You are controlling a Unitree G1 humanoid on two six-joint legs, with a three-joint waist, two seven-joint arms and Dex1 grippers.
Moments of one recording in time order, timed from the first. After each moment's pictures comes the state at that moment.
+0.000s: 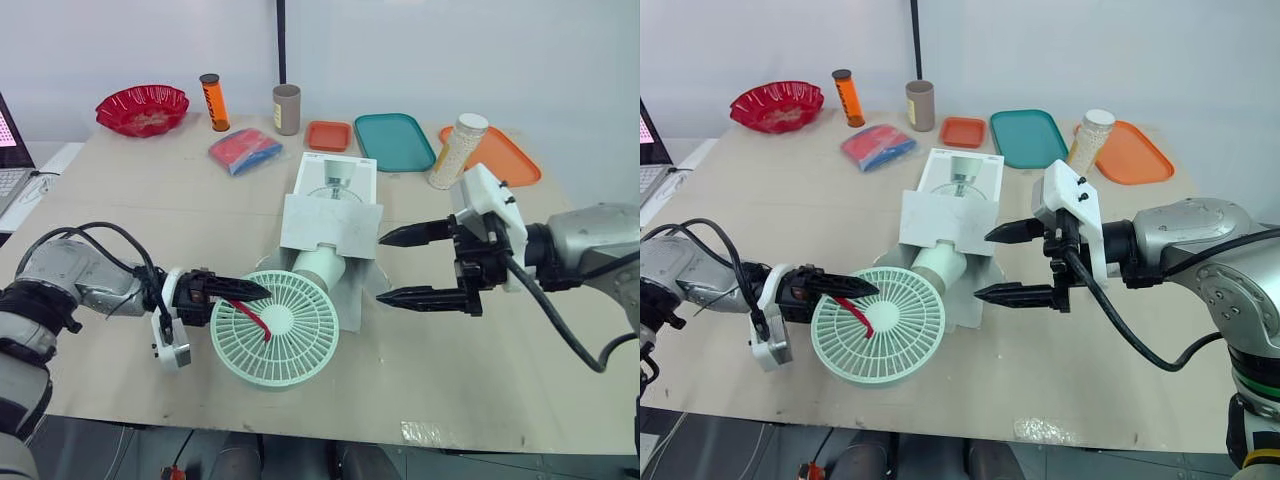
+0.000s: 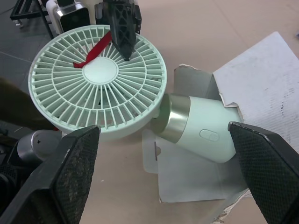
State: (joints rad) left arm -0.89 1.03 -0.69 0.59 0.79 -1.60 0.30; right arm -0.68 -1.02 -0.06 -0.50 0.87 1.03 1.00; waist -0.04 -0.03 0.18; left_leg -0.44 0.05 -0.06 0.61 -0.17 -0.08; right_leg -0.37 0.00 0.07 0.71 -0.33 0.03
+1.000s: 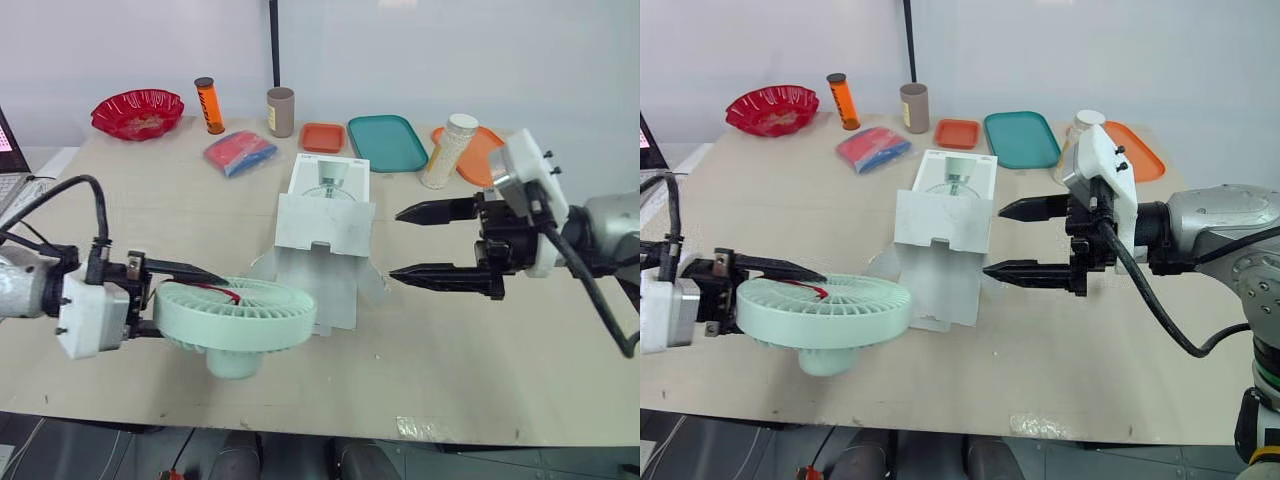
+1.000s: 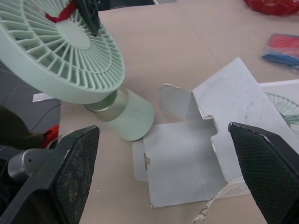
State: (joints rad) left arm -0.22 1.63 -0.35 -0.17 -0.81 -0.80 -0.93; right arm -0.68 -1.06 -0.16 -0.49 0.97 1.05 0.99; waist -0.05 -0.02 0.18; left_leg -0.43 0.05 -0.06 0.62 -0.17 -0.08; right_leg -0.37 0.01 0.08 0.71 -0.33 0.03
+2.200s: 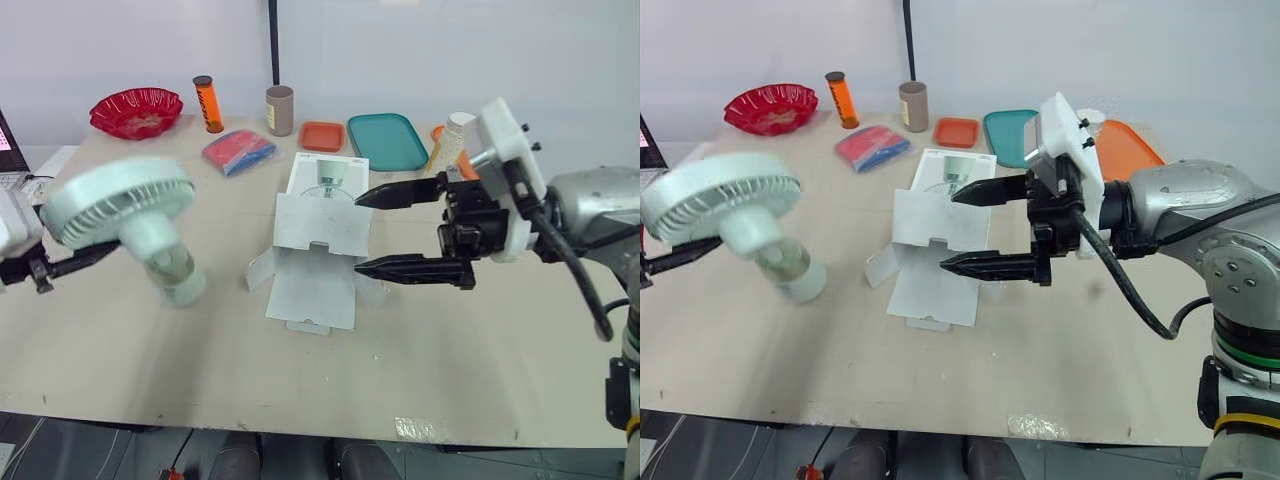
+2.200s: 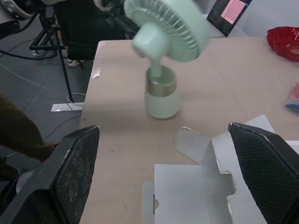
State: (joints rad) left arm 0.04 1.12 0.61 -0.22 -0.53 0.15 -1.03; right arm -0.86 -0.92 -0.06 -0.49 1.02 1.05 0.91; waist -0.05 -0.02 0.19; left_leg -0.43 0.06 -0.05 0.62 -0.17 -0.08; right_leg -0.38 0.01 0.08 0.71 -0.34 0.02
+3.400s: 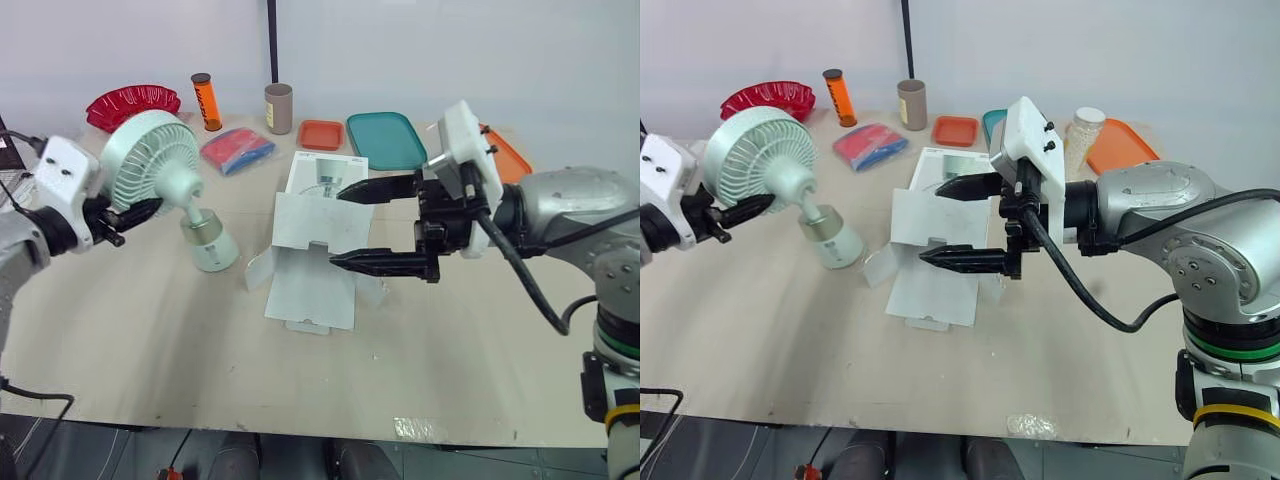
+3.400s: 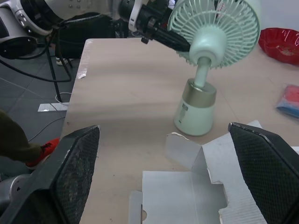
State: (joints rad) left arm -0.41 1.00 0.30 -0.16 -0.48 0.65 -0.69; right arm -0.90 -0.84 0.01 -0.50 0.95 1.05 0.83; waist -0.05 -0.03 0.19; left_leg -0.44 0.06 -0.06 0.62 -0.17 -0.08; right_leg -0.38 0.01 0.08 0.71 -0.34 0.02
